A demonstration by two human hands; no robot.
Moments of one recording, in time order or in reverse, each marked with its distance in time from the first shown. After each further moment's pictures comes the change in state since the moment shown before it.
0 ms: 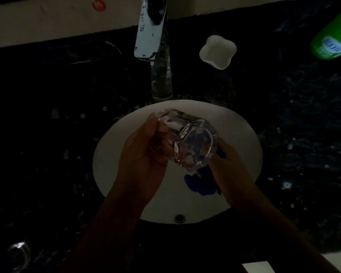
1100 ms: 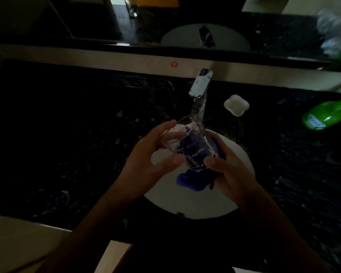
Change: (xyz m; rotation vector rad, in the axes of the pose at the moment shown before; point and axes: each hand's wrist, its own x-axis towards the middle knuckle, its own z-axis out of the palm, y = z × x) left_hand -0.136 0.067 -0.012 0.801 -0.054 0.495; right_hand -0.065 -0.050 0.023 0.014 -0.552 -0.214
